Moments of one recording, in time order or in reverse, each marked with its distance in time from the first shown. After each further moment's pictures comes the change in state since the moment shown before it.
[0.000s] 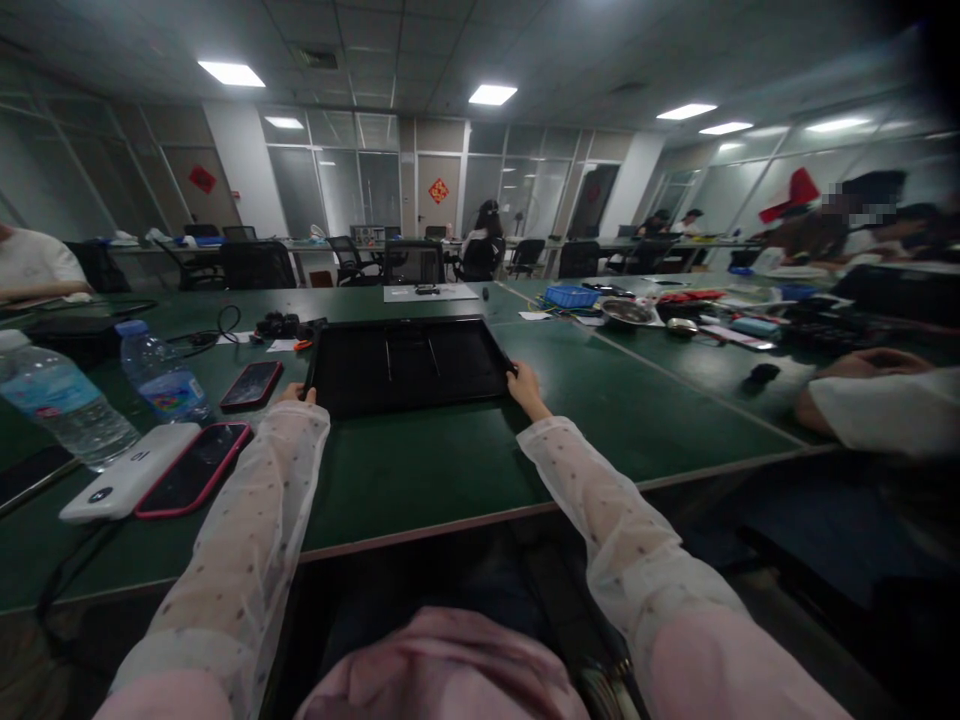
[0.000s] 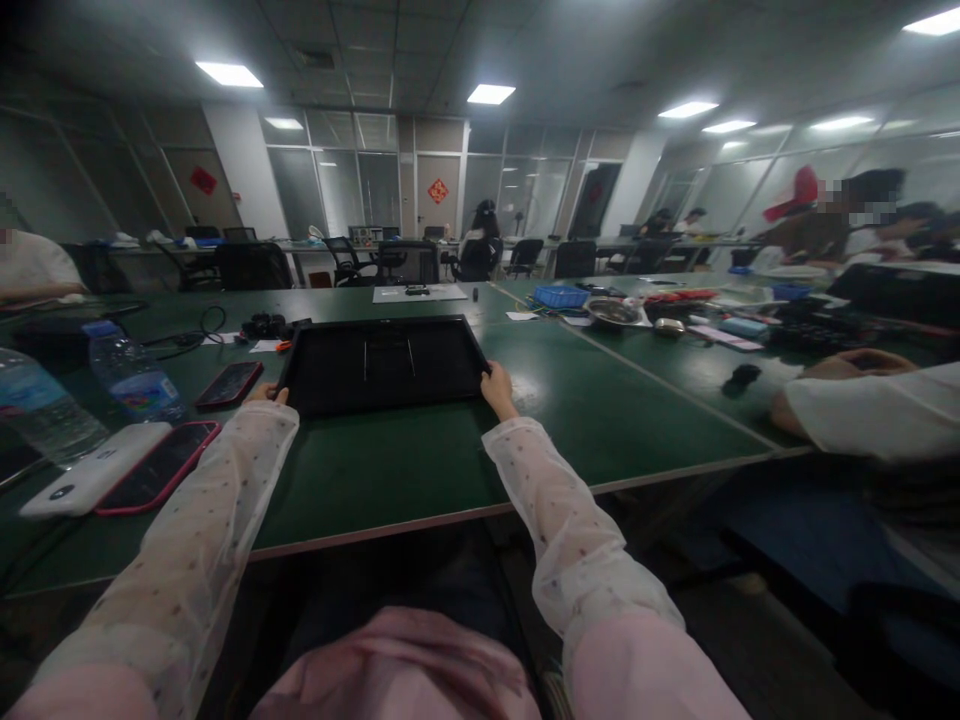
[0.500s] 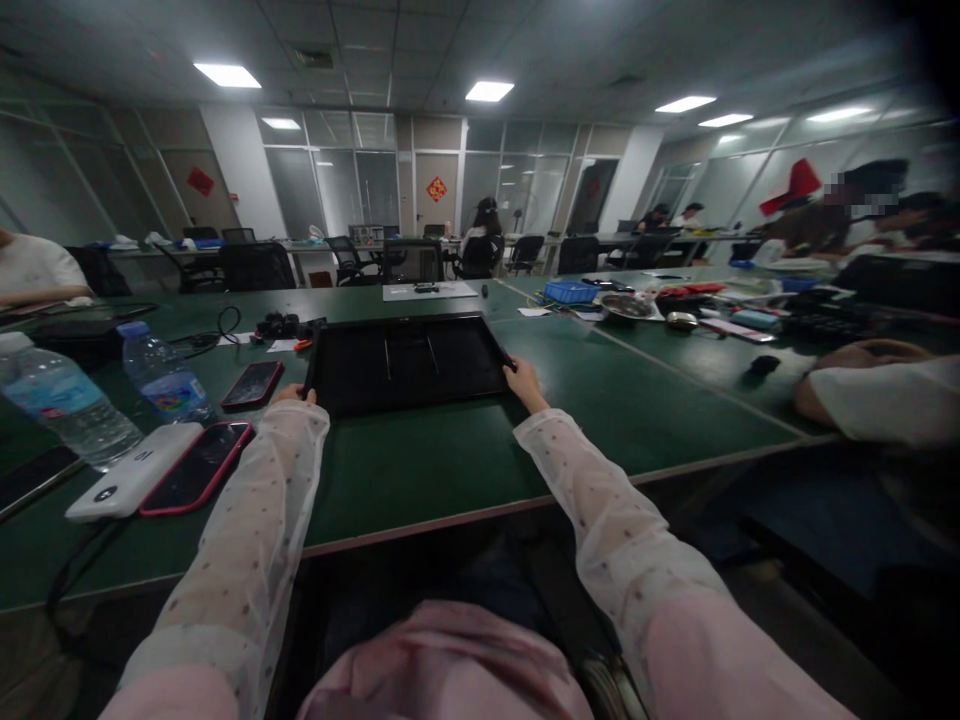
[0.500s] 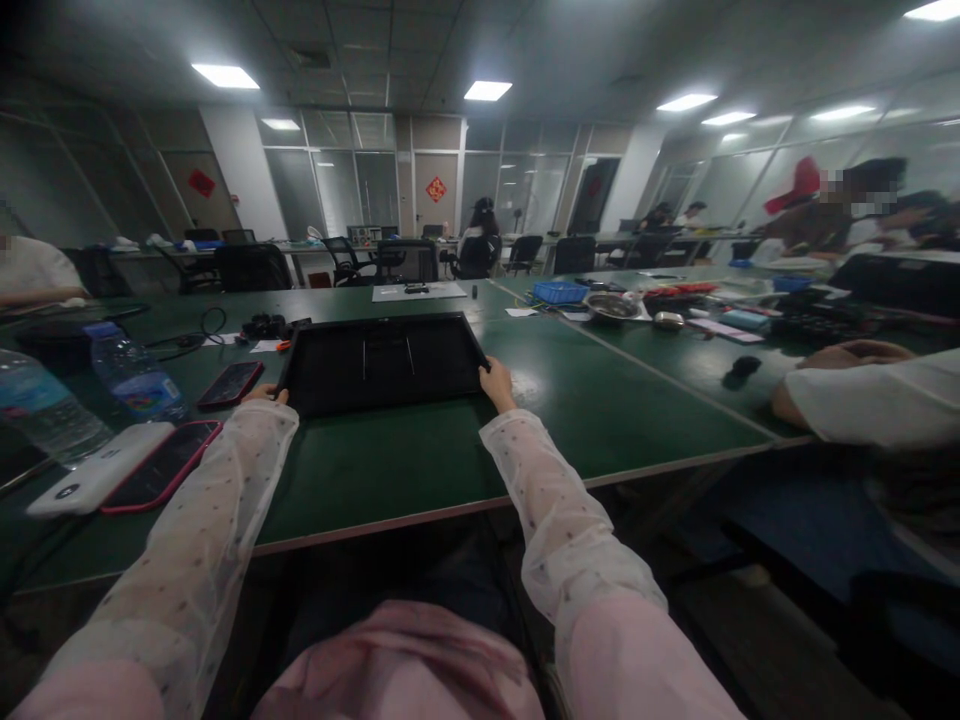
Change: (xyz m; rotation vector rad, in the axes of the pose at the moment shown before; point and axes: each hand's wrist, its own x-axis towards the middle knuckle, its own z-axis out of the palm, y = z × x) left_hand 0.037 -0.029 0.014 0.195 -0.038 -0.031; right_hand 0.011 0.014 0.007 -0.030 -0.035 -0.043
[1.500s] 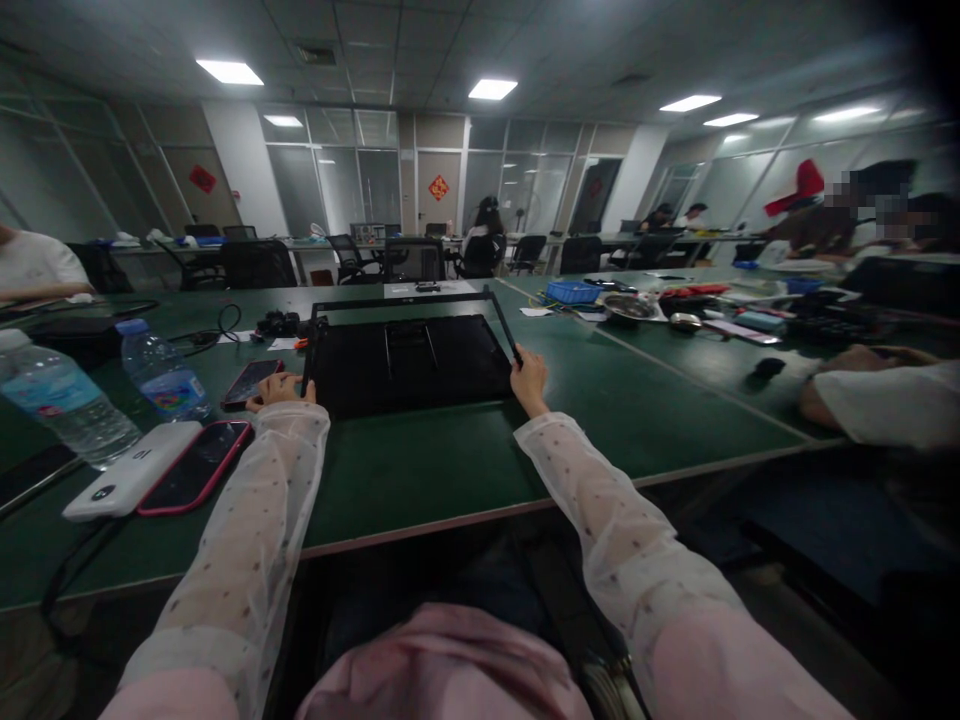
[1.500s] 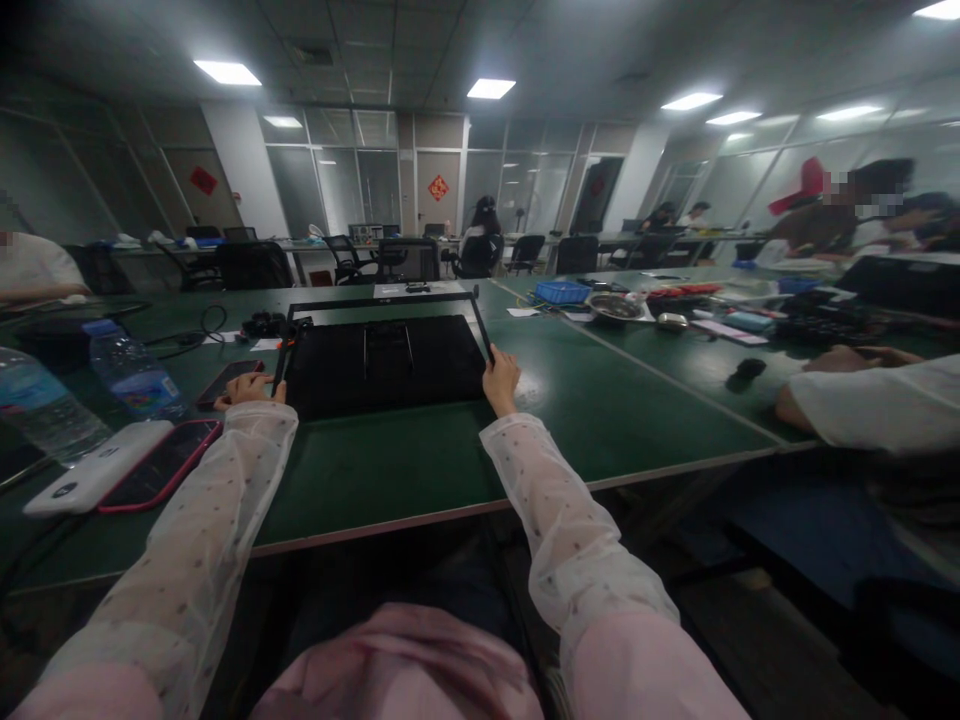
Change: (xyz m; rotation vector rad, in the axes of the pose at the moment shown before) left_hand -0.021 0.012 -0.006 0.102 0.298 0.168; right_hand -0.017 -0.020 -0.012 -0.087 0.266 -0.135
